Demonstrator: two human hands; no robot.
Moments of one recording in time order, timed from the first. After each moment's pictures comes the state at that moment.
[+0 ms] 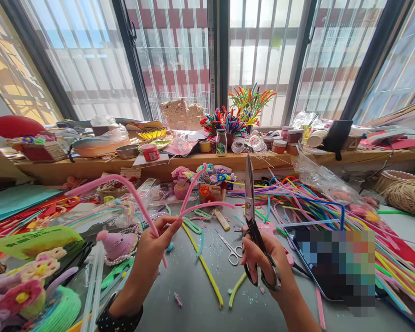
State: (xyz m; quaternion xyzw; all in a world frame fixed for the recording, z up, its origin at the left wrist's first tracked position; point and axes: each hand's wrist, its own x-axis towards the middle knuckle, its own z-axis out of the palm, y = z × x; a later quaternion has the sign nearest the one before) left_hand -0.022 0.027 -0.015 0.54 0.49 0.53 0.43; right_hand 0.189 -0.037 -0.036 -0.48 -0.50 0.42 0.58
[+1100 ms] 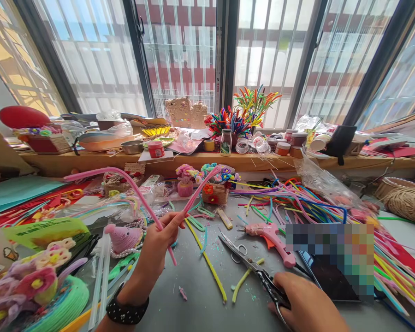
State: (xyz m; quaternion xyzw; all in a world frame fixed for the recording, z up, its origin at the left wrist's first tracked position) left_hand -0.022 0.028 -0.010 0.46 0.43 0.57 0.53; right_hand 0.236 -0.081 -0.059 -0.72 -0.68 0.14 0.04
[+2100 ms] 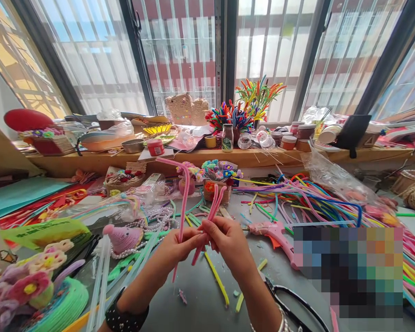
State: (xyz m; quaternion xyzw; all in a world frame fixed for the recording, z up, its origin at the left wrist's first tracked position) left_hand -0.013 0.022 -0.011 0.61 0.41 0.32 0.60; right_hand 0.125 0.005 -0.017 -0.44 -0.54 0.49 0.52
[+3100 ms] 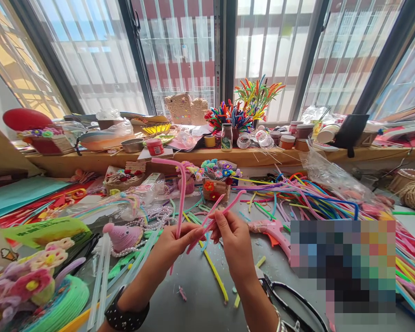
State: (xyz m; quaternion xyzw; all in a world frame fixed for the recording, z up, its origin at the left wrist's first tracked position) left_hand -0.014 0.020 -0.008 0.62 0.43 0.38 0.54; right_hand 0.122 -0.002 -0.019 -0.44 -0.44 0.43 0.65
